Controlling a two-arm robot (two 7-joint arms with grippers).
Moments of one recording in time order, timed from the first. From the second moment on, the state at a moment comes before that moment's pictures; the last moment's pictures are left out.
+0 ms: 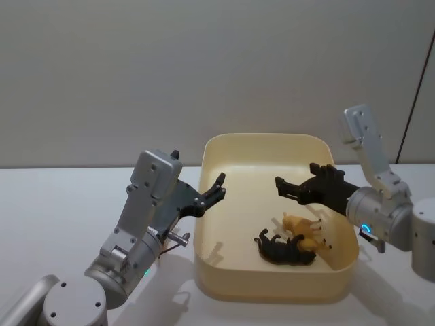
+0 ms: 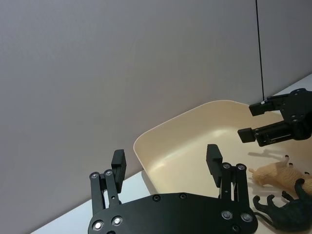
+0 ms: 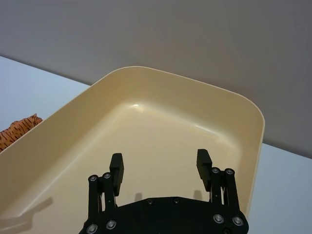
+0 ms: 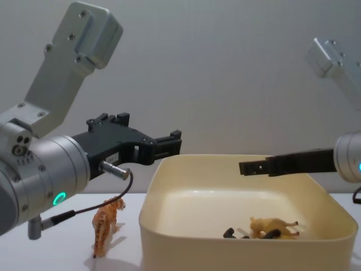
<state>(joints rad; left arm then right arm) -0.24 0.38 0.45 -1.63 -0.20 0.01 -0.01 0.41 0.15 -0.26 -1.40 0.15 0.46 0.32</state>
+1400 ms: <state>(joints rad) -0.20 0.41 0.44 -1.66 -0.25 0.06 0.04 0.29 0.26 -0.15 -1.59 0.31 0.47 0.24</state>
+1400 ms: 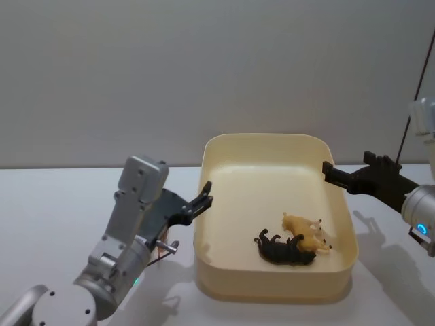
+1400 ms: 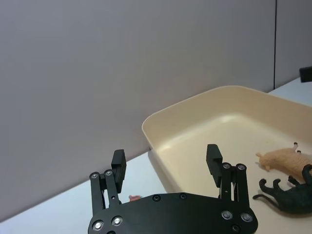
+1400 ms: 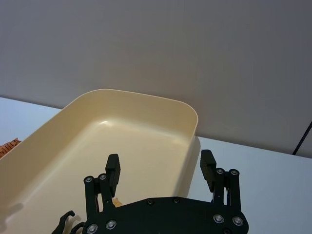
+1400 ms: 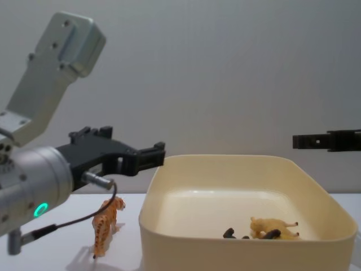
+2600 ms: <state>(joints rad) -0.20 0.47 0.37 -1.57 -0.42 0.22 -0.08 0.28 0.26 -0.15 -1.60 0.32 0.47 0.23</state>
